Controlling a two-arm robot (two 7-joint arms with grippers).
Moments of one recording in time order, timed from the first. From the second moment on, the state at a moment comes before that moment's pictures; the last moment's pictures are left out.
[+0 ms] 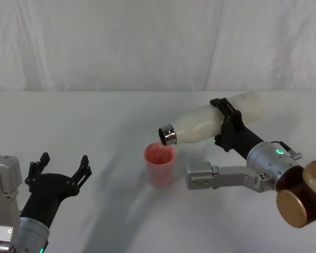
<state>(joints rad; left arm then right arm) 0.27 0.24 0.04 -1.85 -0.25 -0.02 -0.02 0.44 0.38 -0.67 -1.44 -1.00 0.05 0.11</state>
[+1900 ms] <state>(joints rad) 0.27 0.24 0.04 -1.85 -0.25 -0.02 -0.02 0.28 0.22 -0.38 -1.58 -0.32 -0.03 0.23</state>
